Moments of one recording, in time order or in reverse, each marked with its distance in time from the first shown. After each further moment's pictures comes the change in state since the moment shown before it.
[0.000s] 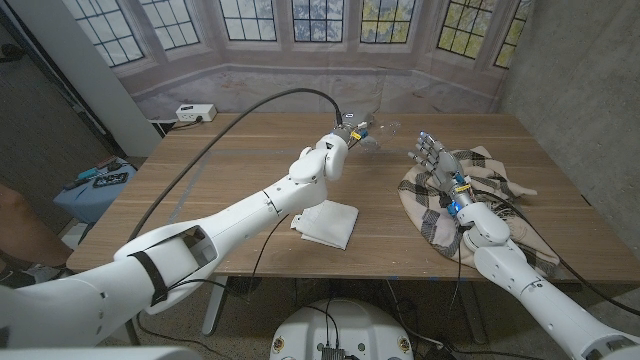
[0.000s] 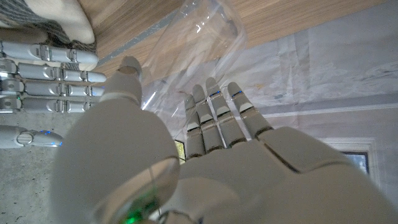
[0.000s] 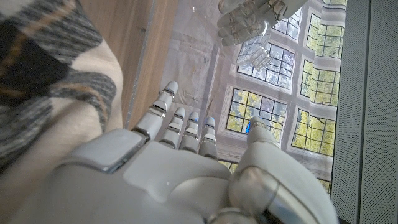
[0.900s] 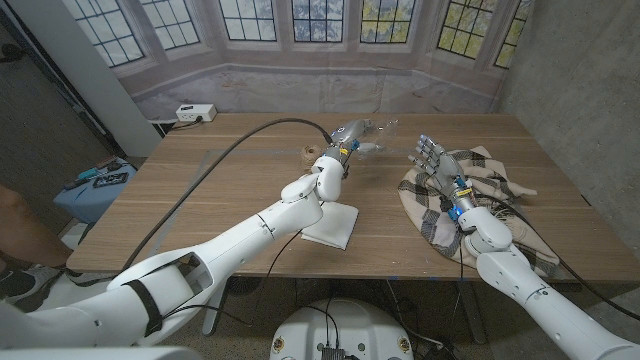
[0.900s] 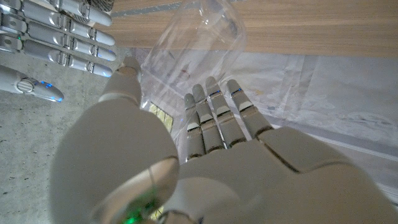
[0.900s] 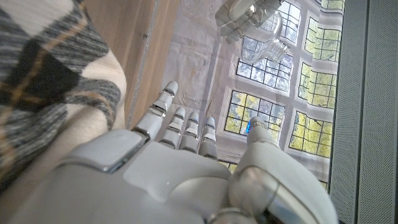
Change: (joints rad) left arm 0.140 0.006 -0.082 -0.004 -0.252 -0.162 0.300; left_hand -0.015 -0.005 0.000 0.000 0.016 0.002 0.002 0.000 0.010 0.002 -0.006 -0.002 0.013 0.018 -0.007 0.000 0.003 0.018 -0.018 0.008 0.000; right arm -0.041 -0.018 0.005 -0.052 -0.009 -0.004 -0.019; right_hand 0.000 0.000 0.000 0.000 0.000 0.000 0.000 0.000 0.000 0.000 0.000 0.000 0.000 0.000 0.000 0.000 0.000 0.000 0.000 0.000 0.000
